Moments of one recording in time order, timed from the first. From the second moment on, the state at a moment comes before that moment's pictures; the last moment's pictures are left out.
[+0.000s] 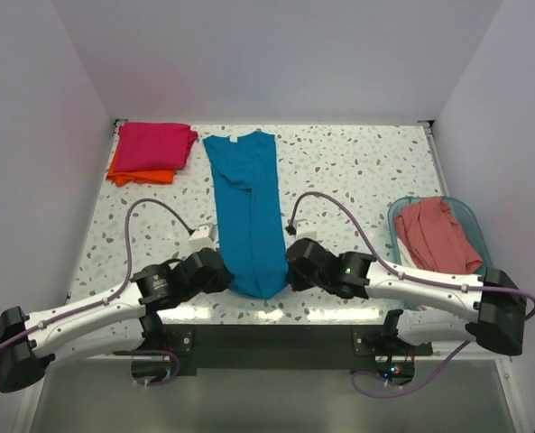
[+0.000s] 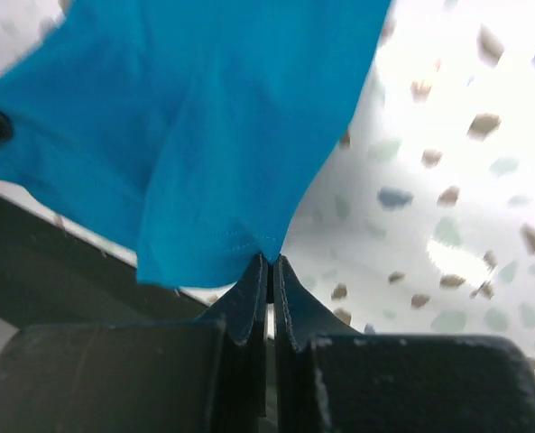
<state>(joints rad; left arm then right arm) -1.05 0.79 0.47 -0.56 -0.32 -1.06 1.15 1.15 0.69 -0.46 0.26 0.80</state>
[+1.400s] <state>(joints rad) -0.23 1.66 0.96 0.08 -0.04 -0.68 0.55 2.10 1.69 -0.49 0.15 0.43</state>
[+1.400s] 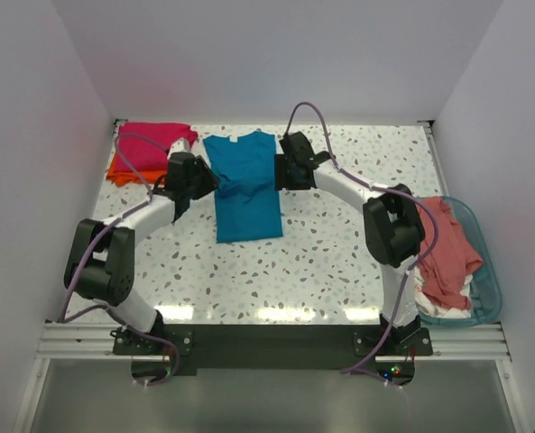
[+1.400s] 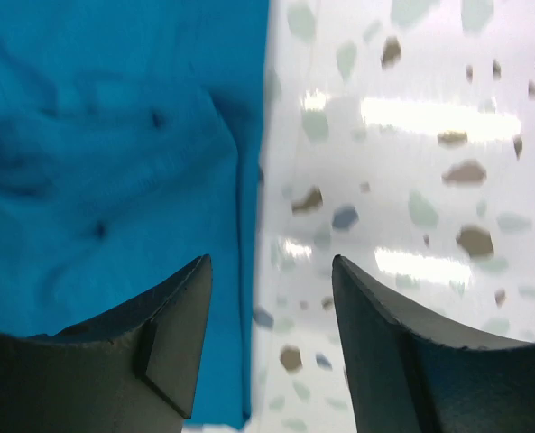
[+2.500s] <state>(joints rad) -0.26 2.02 1.20 0.09 -0.10 -0.71 0.54 2.30 1.82 -0.43 0.06 0.45</state>
